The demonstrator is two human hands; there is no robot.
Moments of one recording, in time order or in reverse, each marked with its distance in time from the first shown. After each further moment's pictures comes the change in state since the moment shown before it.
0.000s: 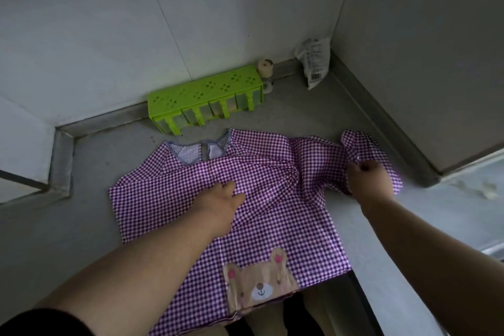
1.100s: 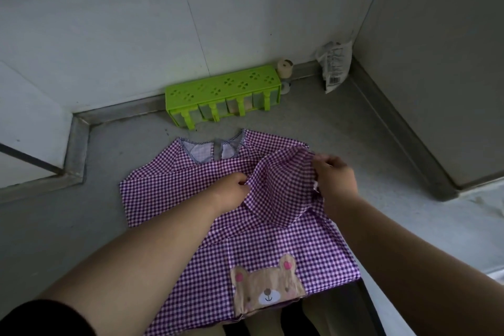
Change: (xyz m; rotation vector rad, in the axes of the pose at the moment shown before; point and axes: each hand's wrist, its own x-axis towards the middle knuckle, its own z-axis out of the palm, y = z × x) left_hand 0.012 -0.024 -0.011 -1.193 0.054 -0.209; right_hand -0.055 -0.063 0.061 0.409 -0.252 0.081
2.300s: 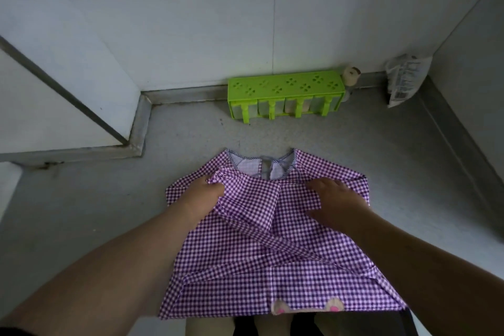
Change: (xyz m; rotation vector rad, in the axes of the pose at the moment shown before) left_hand -0.065 -0.132 -0.065 -0.507 0.338 -0.192; right_hand -0.009 0.021 0.071 -1.496 -0.518 -0.566
